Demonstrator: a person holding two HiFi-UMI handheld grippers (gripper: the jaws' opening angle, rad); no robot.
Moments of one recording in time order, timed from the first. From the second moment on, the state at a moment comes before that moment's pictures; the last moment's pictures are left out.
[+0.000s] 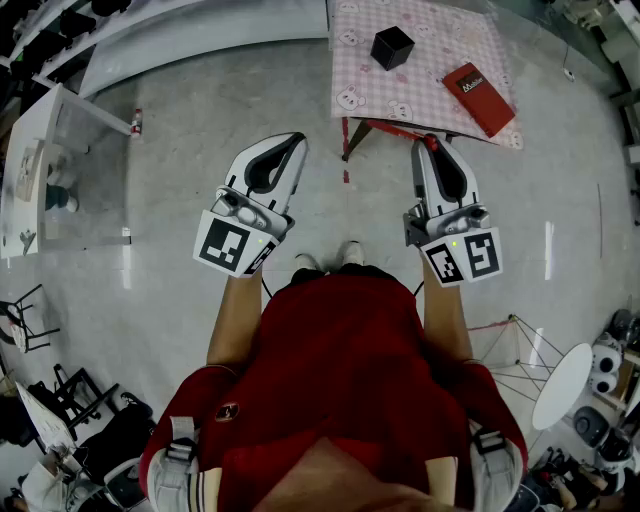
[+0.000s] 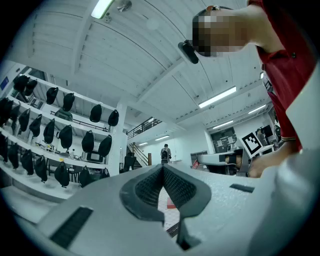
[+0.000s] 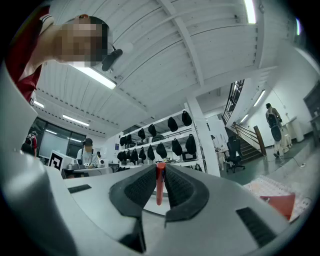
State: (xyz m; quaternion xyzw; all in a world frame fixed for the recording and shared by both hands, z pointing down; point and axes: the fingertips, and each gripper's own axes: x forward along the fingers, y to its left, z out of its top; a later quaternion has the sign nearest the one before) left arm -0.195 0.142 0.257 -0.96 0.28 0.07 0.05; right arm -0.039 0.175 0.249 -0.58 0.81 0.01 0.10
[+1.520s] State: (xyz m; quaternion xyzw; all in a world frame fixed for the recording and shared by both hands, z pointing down) left arm -0.030 0.096 0.263 -0.96 0.28 0.02 0.05; right arm 0.142 0.135 0.270 -0.59 0.80 0.00 0.14
